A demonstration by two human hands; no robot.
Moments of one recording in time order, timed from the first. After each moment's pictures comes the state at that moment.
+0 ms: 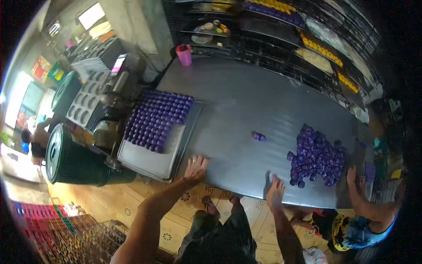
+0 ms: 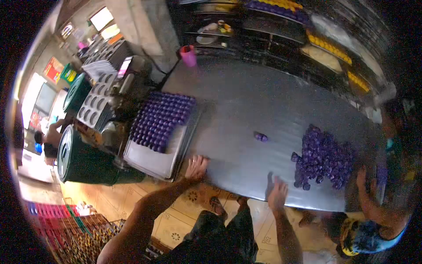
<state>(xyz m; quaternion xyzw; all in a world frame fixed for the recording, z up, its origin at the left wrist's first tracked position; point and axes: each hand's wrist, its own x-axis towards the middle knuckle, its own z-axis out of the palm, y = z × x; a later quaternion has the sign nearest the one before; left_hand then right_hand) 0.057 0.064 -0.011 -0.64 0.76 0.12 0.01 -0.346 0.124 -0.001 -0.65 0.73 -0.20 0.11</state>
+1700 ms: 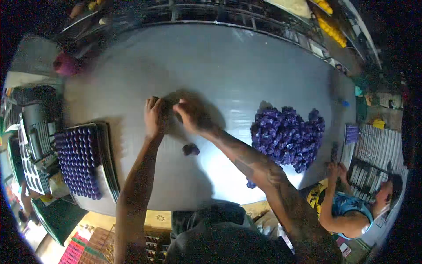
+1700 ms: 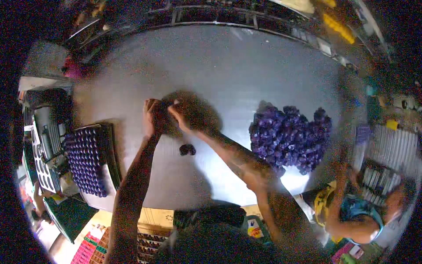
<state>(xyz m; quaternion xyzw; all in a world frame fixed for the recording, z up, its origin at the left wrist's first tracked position) -0.095 -0.261 -0.108 -0.57 0.69 0.23 -0.38 -0.323 -0.254 -0.035 -0.79 0.46 -0.34 0.20</state>
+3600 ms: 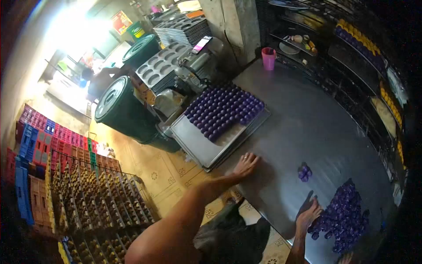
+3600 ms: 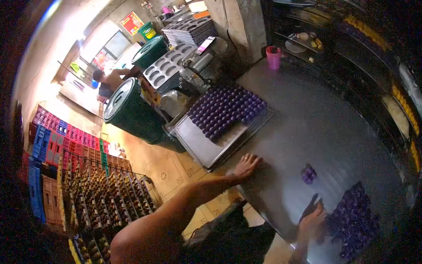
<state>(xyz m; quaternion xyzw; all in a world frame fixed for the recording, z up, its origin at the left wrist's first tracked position) 0.035 0.036 -0.059 -0.68 0.72 0.06 -0.12 -0.390 0.056 -0.022 -0.74 0.65 -0.15 0.02</state>
